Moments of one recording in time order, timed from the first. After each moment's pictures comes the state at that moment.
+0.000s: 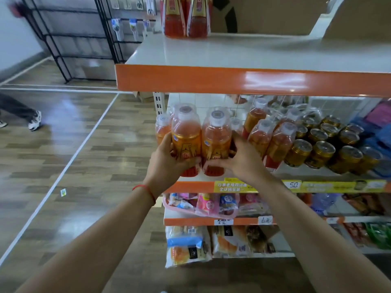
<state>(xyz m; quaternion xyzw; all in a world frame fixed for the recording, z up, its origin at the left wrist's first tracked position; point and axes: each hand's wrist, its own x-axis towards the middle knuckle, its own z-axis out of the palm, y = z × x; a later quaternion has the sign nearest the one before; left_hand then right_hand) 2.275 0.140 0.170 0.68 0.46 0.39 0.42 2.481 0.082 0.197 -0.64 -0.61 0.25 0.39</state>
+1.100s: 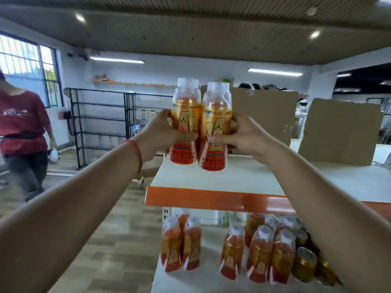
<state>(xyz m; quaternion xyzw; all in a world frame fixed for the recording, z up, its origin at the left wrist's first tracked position) 2.258 0.199 0.479 0.71 0.40 0.44 0.38 2.471 0.146 0.484 -0.51 -0.67 0.25 0.47</state>
